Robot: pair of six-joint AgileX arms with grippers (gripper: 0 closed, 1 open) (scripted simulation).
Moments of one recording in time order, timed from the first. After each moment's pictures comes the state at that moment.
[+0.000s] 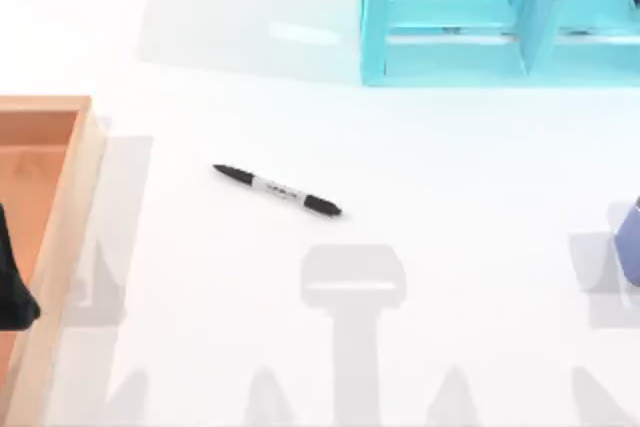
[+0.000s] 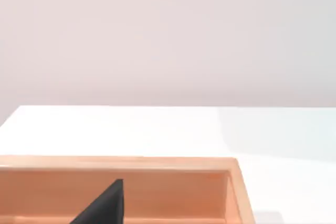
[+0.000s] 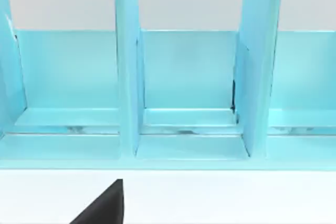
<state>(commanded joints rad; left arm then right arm) 0.00 0.00 0.00 0.00 0.00 0.00 0.00 0.00 0.00 0.00 0.00 0.00</state>
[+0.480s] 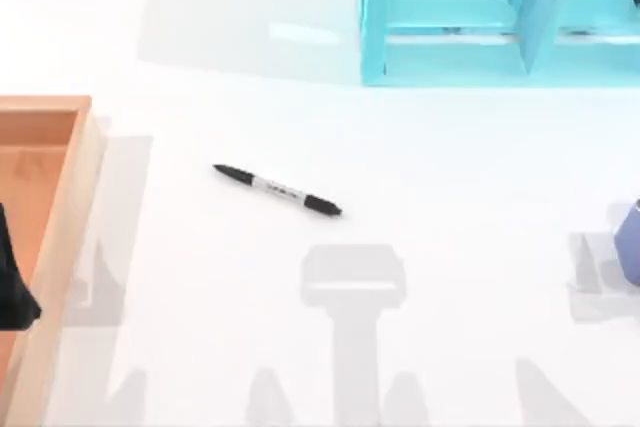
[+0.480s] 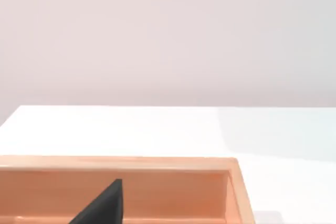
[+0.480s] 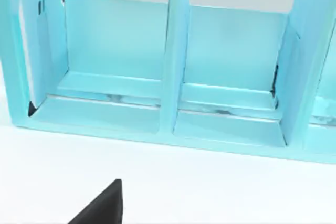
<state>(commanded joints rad) 0.00 0.00 0.00 0.00 0.00 0.00 0.09 0.20 0.16 -0.07 -0.02 -0.06</state>
